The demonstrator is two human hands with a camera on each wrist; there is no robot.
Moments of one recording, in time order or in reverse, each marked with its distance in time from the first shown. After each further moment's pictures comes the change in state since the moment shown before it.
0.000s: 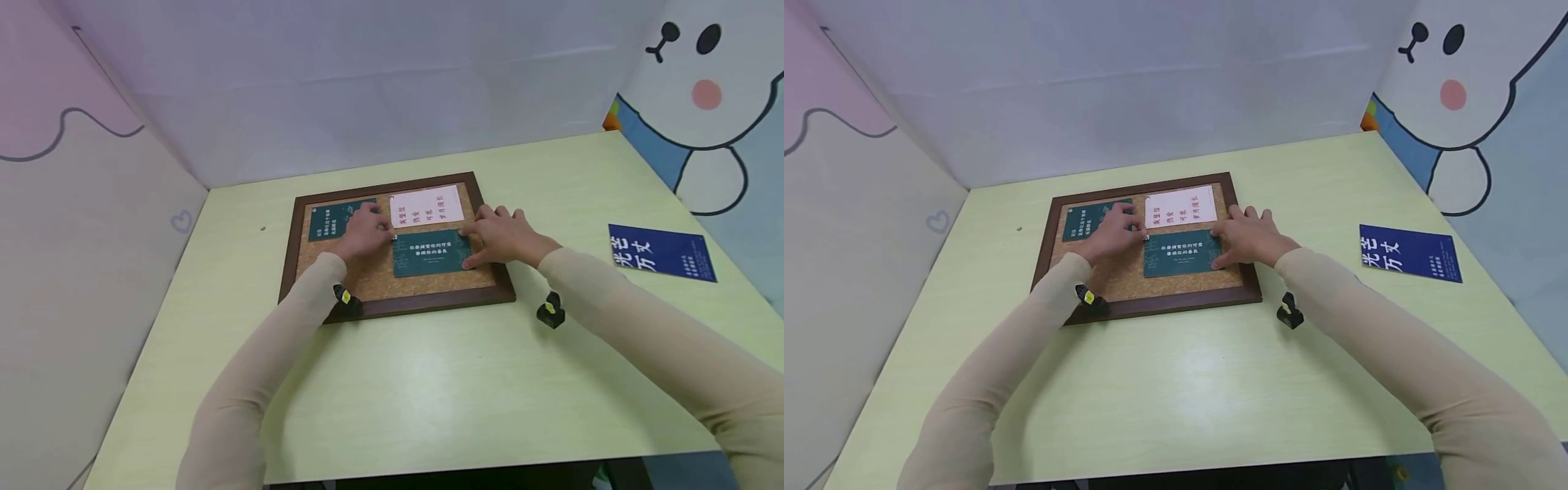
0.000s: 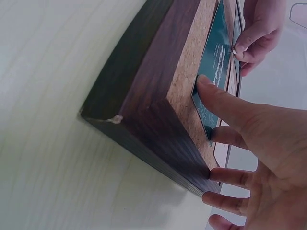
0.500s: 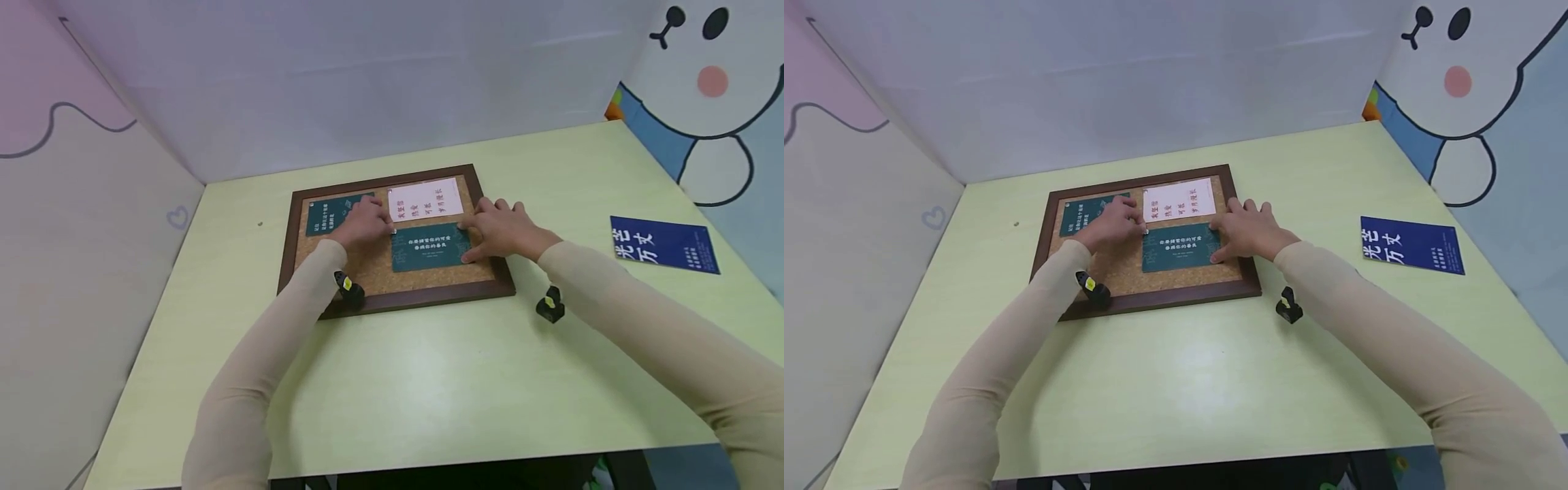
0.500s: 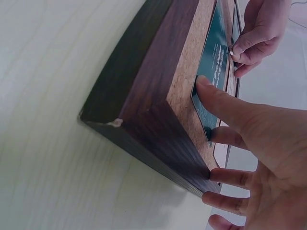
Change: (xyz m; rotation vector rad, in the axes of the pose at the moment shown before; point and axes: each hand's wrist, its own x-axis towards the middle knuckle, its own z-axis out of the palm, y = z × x) left_hand 0.011 0.006 -0.007 -0.049 -0.103 -0.063; right_hand 0.001 0.001 -0.002 -0.004 -0.012 0.001
